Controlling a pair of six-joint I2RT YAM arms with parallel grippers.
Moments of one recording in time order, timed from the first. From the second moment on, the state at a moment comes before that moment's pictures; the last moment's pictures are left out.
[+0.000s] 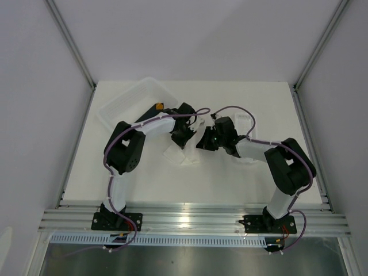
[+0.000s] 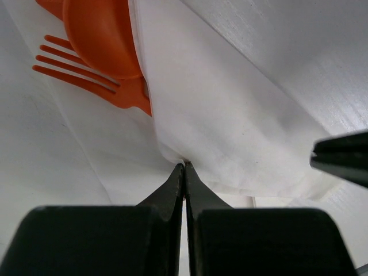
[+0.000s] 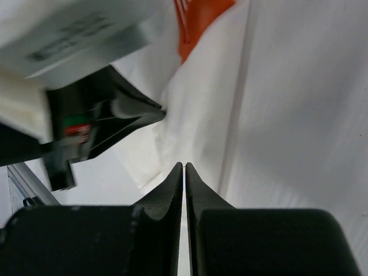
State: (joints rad) left arm -0.61 2.10 1.56 -0.73 0.13 0.16; right arm 0.56 1.73 0.91 0.16 -0.29 0.67
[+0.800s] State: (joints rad) left arm -0.60 2.10 1.57 -0.73 0.13 0.16; right arm 0.64 1.66 0.87 0.13 -0.36 0.52
